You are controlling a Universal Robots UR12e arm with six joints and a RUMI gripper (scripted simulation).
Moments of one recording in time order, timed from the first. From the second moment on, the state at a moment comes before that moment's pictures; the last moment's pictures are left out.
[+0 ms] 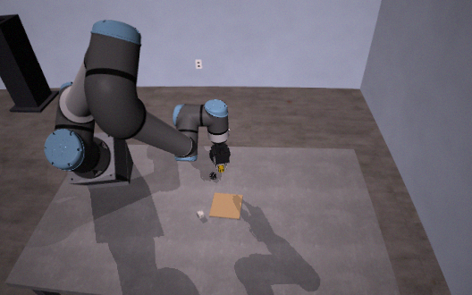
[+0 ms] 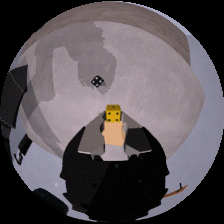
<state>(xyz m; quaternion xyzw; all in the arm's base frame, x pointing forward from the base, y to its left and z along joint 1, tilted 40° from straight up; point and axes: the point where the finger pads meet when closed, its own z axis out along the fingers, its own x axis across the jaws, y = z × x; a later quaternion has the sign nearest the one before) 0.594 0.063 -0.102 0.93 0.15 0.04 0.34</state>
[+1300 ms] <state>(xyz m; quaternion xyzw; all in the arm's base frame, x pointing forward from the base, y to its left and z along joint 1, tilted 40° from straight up) 0.663 -0.032 0.005 0.94 0.01 0.09 0.33</state>
